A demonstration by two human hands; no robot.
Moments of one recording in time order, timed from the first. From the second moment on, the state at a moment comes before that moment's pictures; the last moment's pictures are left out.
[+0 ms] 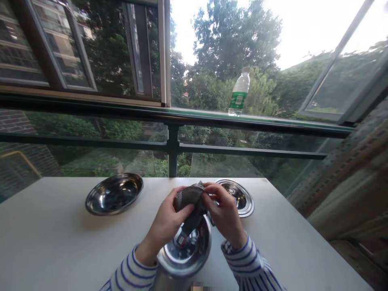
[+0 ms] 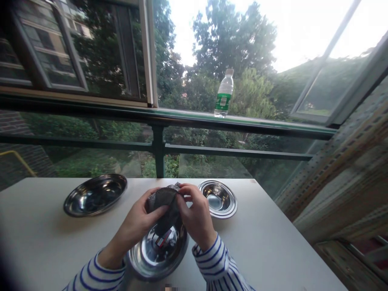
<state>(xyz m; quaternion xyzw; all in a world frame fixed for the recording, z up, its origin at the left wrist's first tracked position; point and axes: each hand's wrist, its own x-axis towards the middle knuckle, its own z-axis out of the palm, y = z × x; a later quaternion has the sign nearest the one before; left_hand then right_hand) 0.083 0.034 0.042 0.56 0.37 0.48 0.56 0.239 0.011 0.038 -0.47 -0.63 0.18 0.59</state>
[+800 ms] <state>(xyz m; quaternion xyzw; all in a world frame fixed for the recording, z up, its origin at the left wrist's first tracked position) 0.073 0.038 0.047 0.46 0.45 0.51 0.57 0.243 0.010 0.033 -0.46 -0.57 0.34 0.58</state>
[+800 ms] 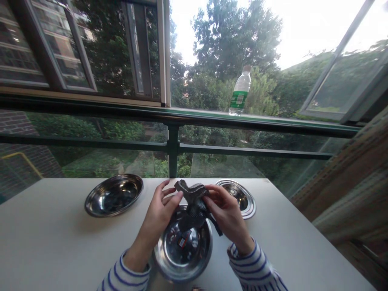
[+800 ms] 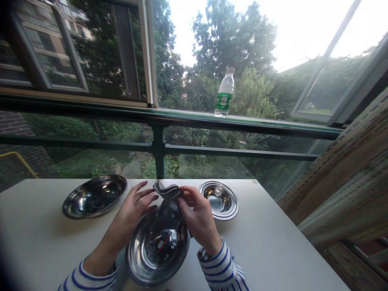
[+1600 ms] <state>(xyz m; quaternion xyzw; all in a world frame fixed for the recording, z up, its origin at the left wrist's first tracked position) 0.055 0.053 0.045 0.46 0.40 0.56 0.56 0.250 0.012 0.037 -0.42 -0.50 0.37 0.66</state>
